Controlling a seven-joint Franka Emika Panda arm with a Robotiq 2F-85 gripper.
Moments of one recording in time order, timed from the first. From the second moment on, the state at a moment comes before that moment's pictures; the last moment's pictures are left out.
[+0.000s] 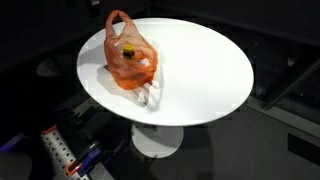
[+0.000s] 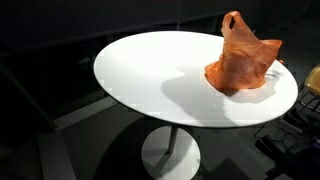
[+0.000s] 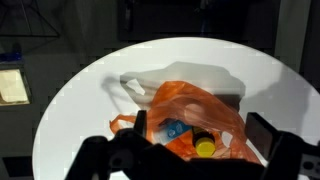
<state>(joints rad) 0.00 -0.59 0.00 -2.52 -0.02 1.90 -0.02</state>
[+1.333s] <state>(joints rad) 0.00 -0.58 0.00 -2.50 -0.02 1.91 -0.02</state>
